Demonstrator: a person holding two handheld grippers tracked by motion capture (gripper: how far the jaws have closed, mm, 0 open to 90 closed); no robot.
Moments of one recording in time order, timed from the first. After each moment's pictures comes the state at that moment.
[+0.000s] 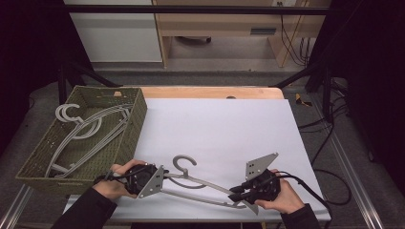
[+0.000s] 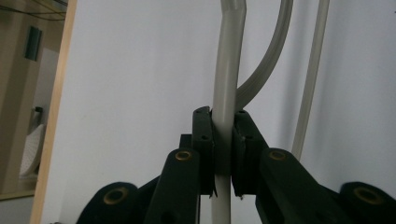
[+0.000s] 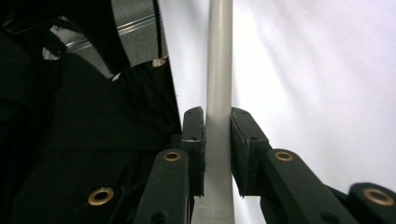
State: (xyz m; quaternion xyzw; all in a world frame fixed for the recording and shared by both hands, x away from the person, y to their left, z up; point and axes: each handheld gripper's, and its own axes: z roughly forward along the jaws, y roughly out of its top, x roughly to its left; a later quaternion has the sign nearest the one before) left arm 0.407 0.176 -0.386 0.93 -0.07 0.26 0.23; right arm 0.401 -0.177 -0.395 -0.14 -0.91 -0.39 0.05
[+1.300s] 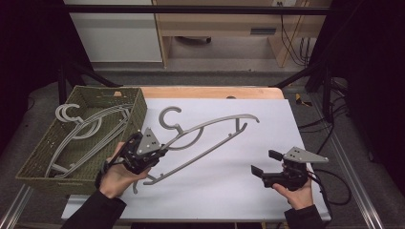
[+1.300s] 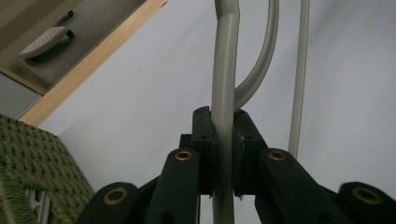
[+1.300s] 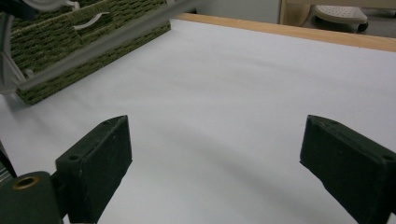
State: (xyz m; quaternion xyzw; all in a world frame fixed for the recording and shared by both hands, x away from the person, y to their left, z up) left arm 0.427 0.174 -0.321 0.88 0.24 0.24 0.32; right arm 0.407 -0.246 -0.400 -0.40 -0.74 -0.52 -0.17
